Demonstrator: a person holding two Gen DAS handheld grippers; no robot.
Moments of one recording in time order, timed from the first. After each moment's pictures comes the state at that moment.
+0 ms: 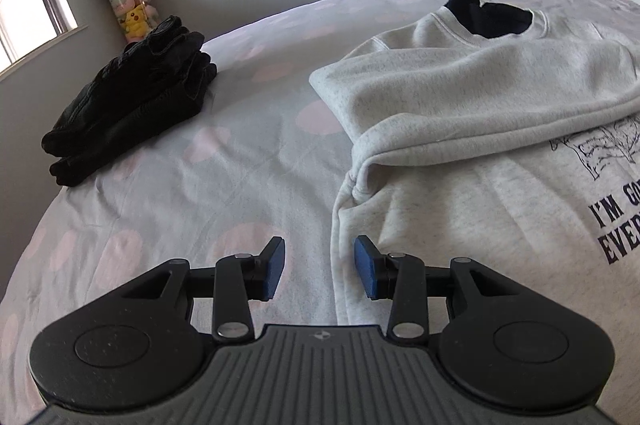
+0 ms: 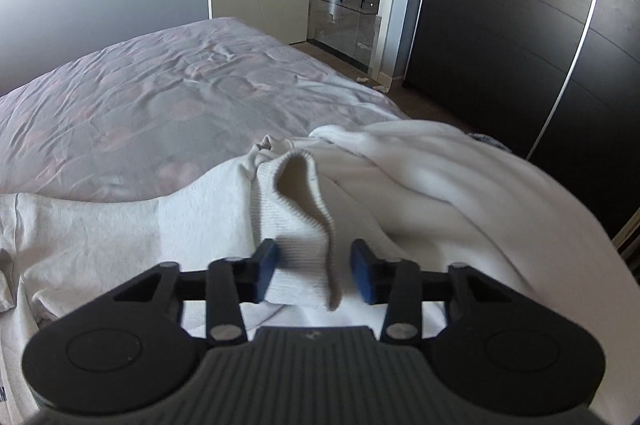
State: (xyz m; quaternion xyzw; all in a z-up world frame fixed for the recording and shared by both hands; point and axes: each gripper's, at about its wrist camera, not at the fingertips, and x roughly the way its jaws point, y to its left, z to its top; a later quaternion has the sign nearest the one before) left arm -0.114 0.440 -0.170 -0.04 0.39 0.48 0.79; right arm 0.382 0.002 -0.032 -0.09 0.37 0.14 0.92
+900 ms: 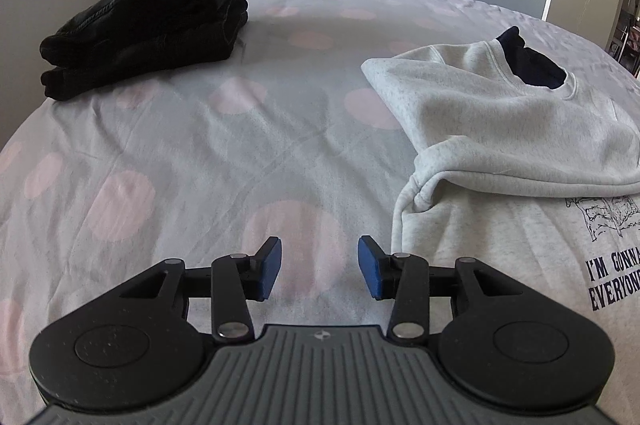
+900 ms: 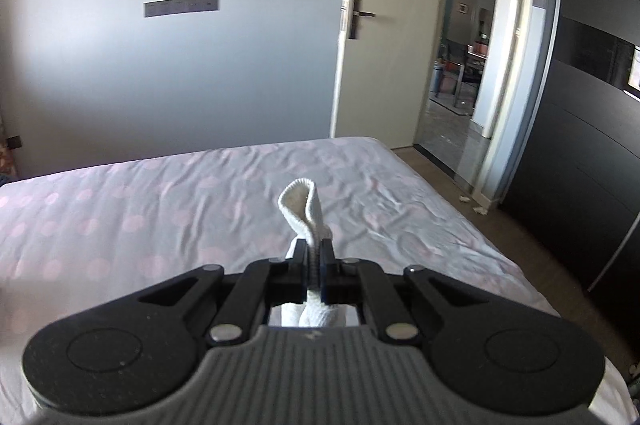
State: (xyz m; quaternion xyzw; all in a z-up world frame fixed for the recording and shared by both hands) left arm -0.175 0.491 -0.152 -0.20 0.35 0.47 0.79; right arm 0.248 0.291 0.203 -0.12 0.25 0.29 0.92
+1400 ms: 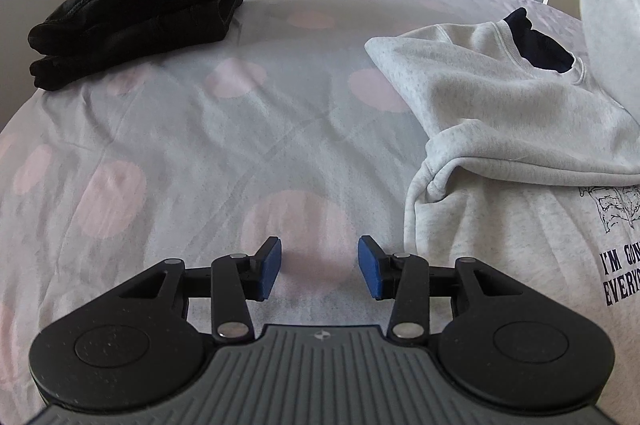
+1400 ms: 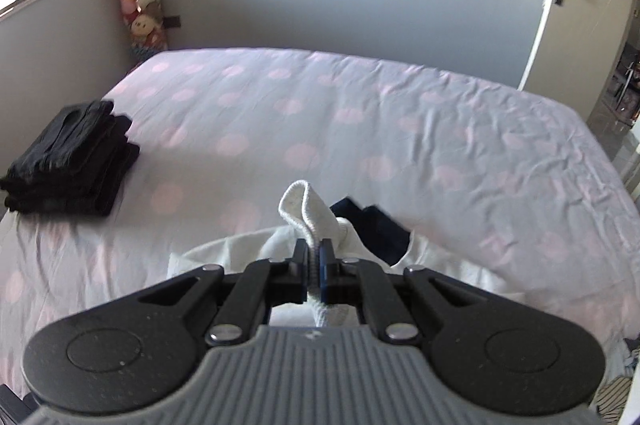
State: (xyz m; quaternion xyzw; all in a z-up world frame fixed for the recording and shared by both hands) left arm -0.173 0.504 -0.163 -0.21 0.37 0.46 0.78; right arm 0.089 0.477 0.058 -0.21 0.33 0.48 0.78
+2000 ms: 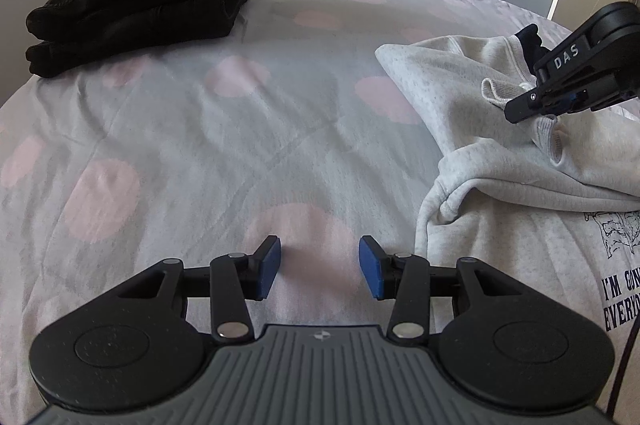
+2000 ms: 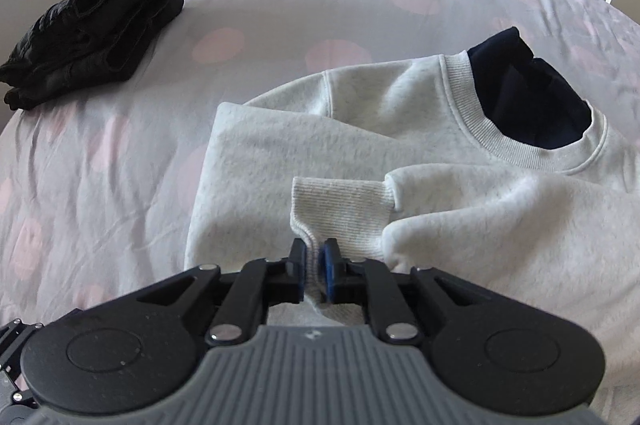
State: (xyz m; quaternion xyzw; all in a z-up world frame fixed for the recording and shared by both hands) left arm -0.177 0.520 -0.169 -0.23 0.35 0.46 0.78; right arm 0.033 0.546 -0.132 -0.24 0.43 0.53 0.69
